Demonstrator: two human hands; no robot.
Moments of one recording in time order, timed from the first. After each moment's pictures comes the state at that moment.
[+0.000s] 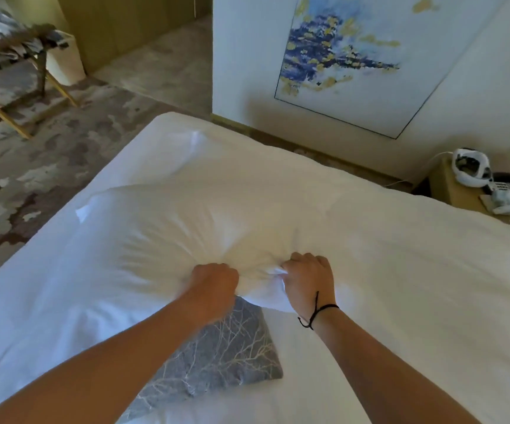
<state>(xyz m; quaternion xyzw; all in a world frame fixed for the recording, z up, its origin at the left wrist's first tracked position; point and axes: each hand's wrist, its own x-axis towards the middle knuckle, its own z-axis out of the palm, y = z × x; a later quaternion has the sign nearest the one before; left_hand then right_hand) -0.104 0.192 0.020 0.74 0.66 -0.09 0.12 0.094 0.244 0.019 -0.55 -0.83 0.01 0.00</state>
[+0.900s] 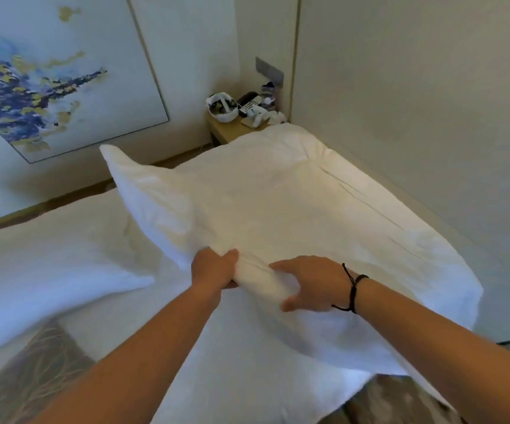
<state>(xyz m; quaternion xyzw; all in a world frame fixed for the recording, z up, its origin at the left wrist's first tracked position) 0.399 0.151 0.072 0.52 0.61 0.24 0.55 0.555 0.015 0.135 -0.75 -0.60 0.30 -0.03</state>
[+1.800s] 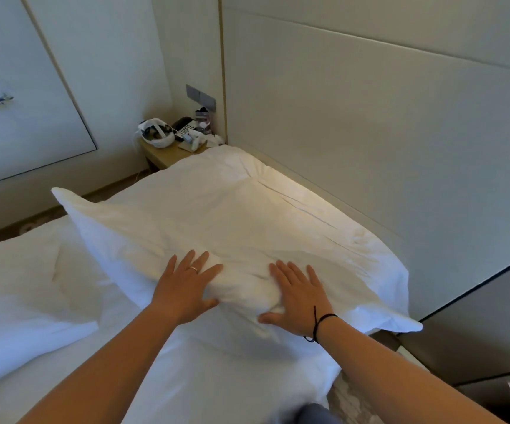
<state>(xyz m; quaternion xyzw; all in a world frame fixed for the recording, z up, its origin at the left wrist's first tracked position) 0.405 0.185 0.037 0.97 0.22 -0.10 0.00 0.580 -0.037 0.023 -0.86 -0.49 0.10 0.03</state>
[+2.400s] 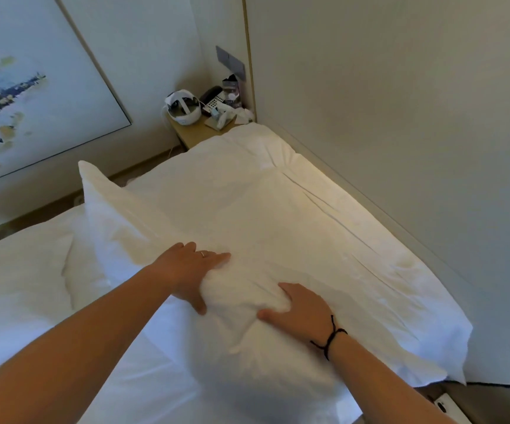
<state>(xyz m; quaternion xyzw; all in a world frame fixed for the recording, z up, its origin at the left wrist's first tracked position) 0.615 0.258 0.053 0.92 0.21 -0.32 -0.04 0.776 0.032 -0.019 -0.82 -0.42 0.33 0.20</state>
